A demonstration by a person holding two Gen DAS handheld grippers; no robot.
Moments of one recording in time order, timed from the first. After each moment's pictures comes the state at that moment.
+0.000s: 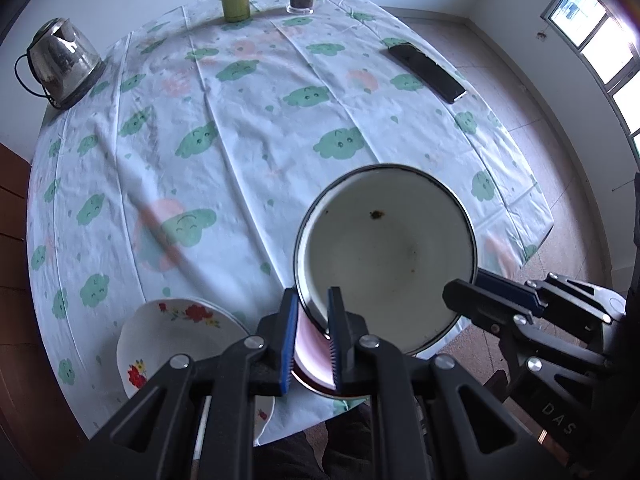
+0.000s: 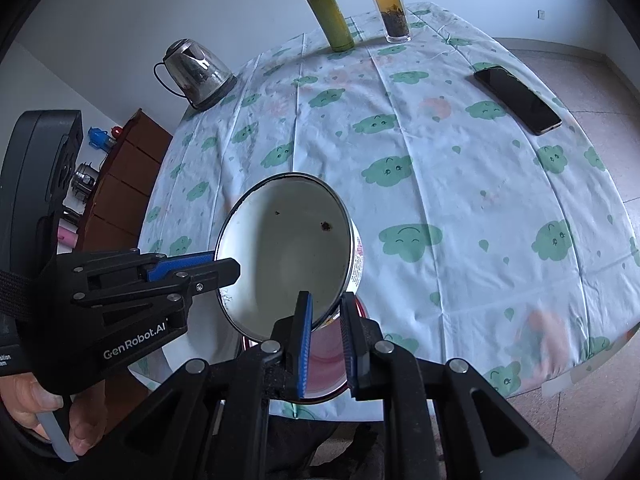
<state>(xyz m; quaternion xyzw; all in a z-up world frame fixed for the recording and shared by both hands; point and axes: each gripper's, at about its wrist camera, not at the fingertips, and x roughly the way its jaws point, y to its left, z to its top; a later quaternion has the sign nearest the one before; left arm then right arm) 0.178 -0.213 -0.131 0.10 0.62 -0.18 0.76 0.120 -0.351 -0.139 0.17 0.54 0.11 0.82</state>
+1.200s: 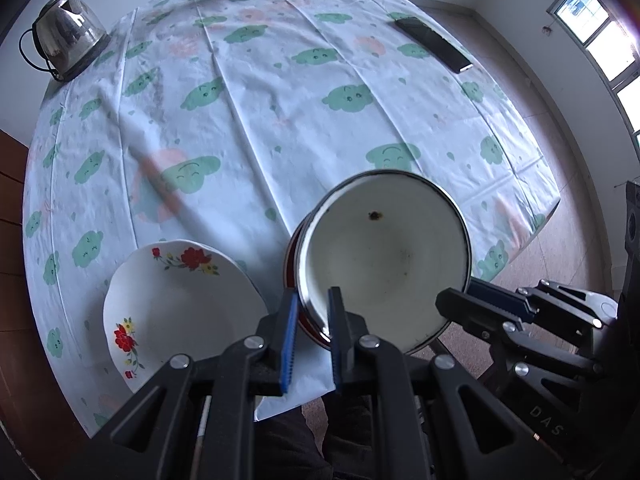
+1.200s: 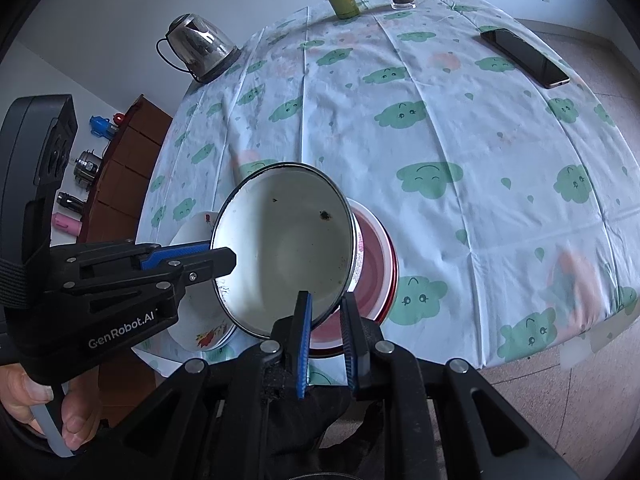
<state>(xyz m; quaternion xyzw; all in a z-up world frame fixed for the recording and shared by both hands) 0.148 -0.194 -0.157 0.10 0.64 -0.17 0.74 0.086 -0.327 -0.172 0.18 0.56 0.12 0.80</state>
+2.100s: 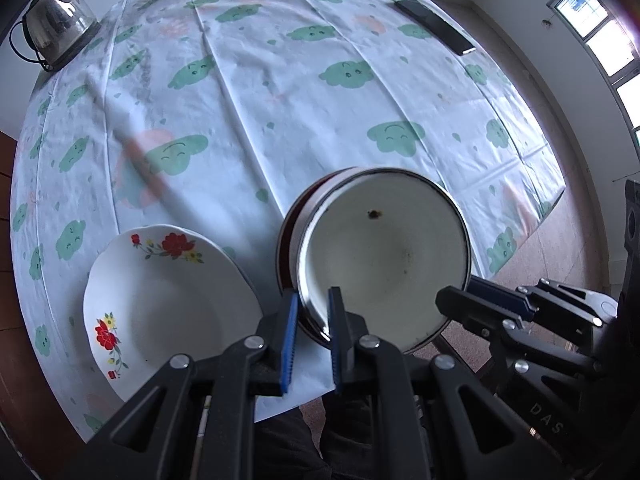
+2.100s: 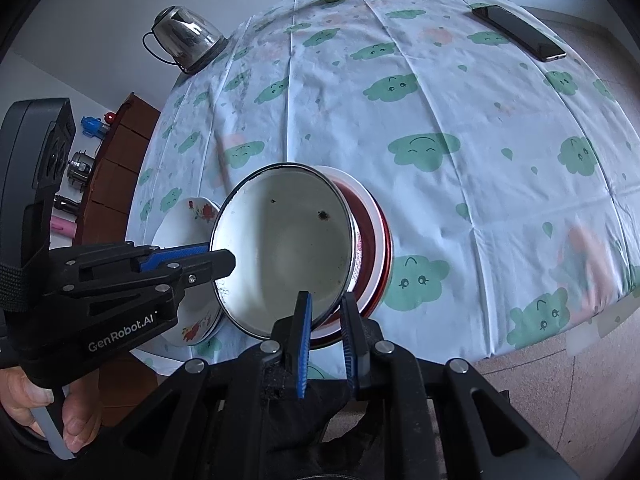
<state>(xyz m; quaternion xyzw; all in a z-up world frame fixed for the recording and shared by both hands) 0.145 -0.196 -0.180 0.10 0.65 -0.18 0.73 0.084 -0.325 -0.194 0.19 0.58 0.11 0.78</state>
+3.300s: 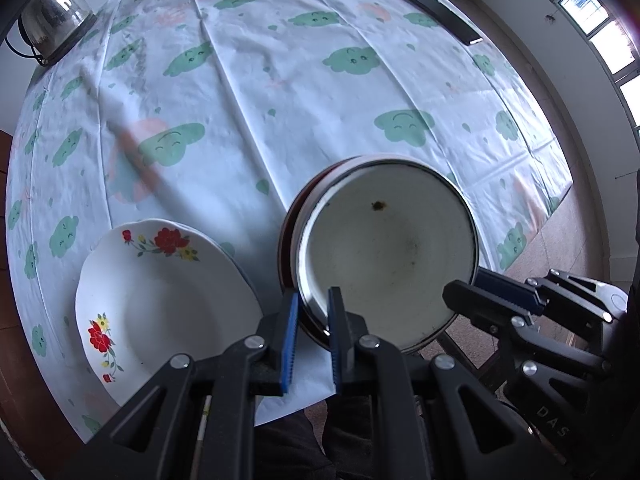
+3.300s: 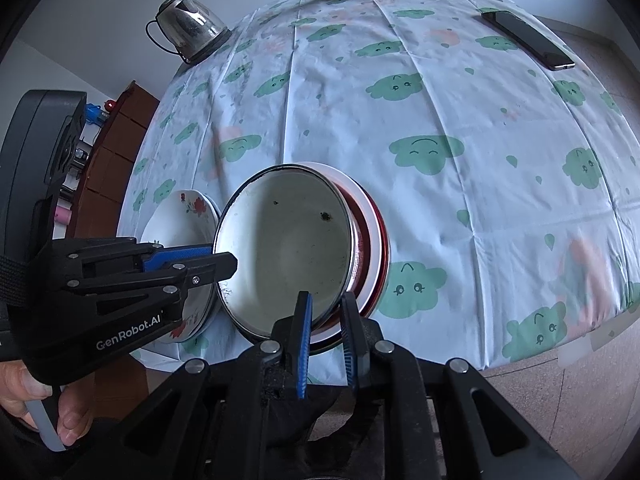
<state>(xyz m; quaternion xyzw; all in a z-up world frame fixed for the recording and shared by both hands) 0.148 -0.195 -0.195 0.10 0.66 -0.18 0.72 0.088 -0.320 -0.199 0.16 0.58 0.11 0.79</state>
